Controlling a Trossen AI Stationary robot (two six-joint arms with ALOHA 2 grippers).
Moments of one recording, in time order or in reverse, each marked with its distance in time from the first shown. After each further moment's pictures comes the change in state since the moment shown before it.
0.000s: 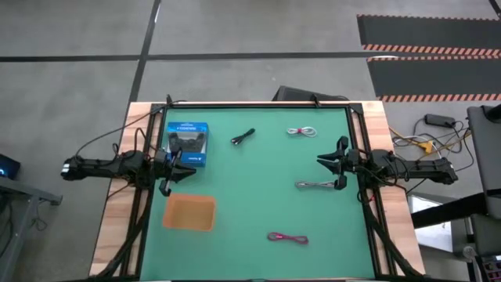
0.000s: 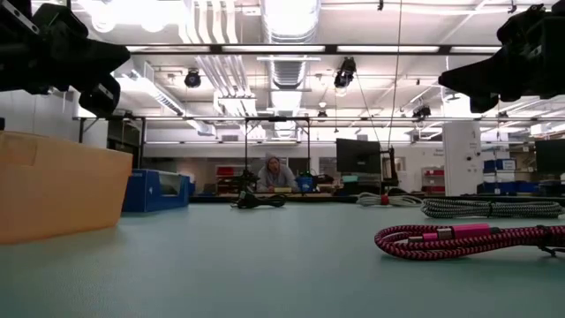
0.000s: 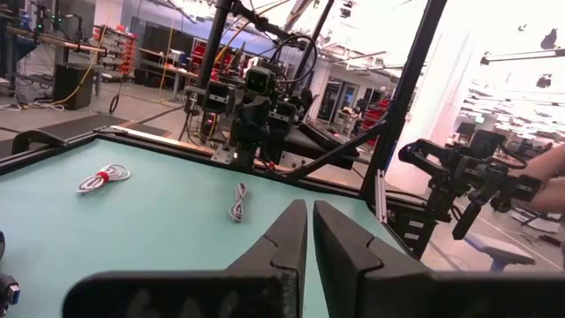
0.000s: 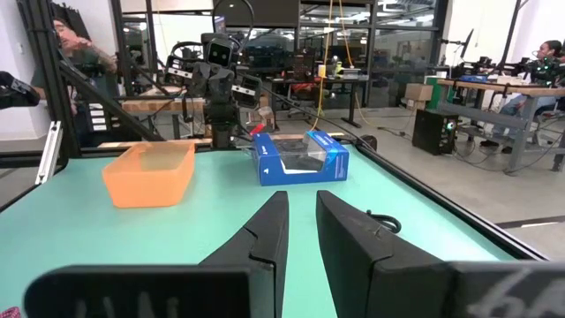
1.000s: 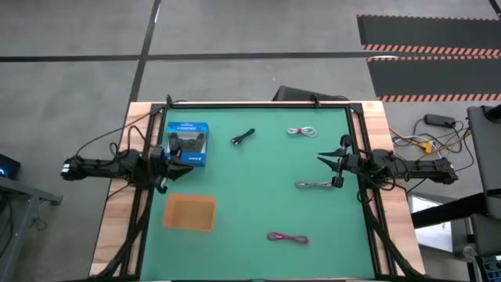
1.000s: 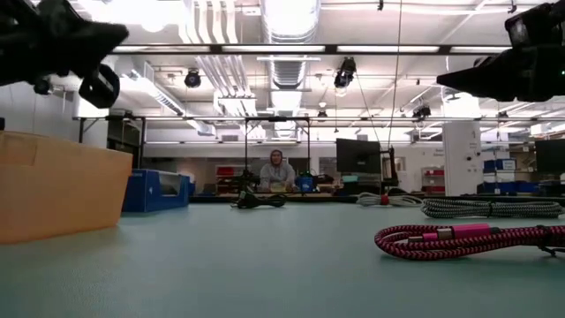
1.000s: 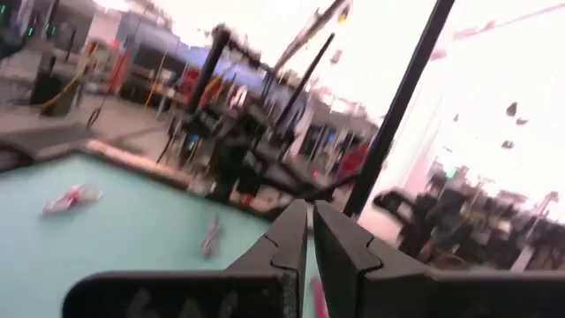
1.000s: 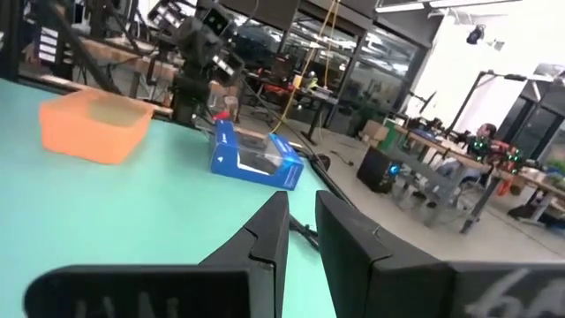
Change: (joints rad) left arm 0.000 0.001 0.000 0.154 -0.006 -0.128; right arm 0.000 0.000 0.000 0.012 0.055 -0.357
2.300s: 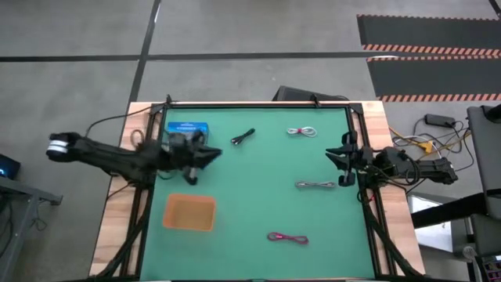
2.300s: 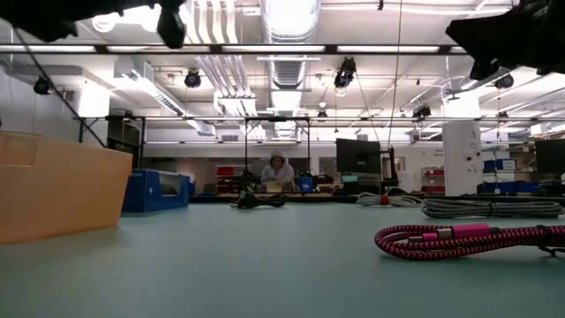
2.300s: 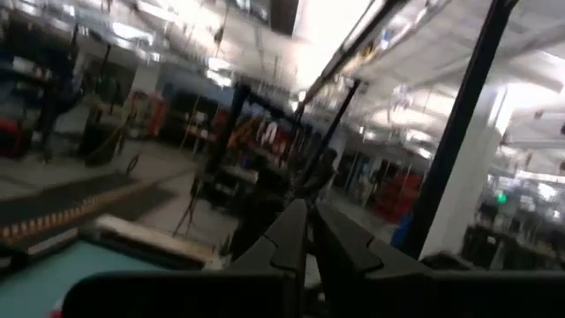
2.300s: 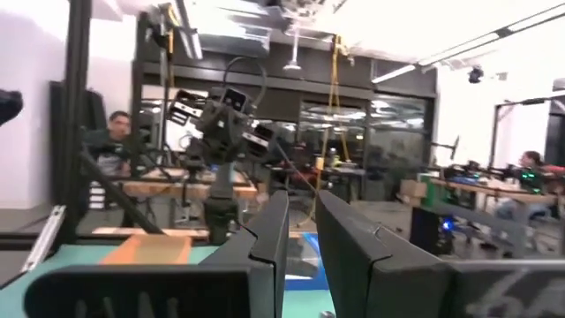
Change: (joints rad) left arm -0.017 0.953 0.474 0.592 -0.131 0.092; right arm 0.000 0.000 0.009 0.286 -0.098 0.233
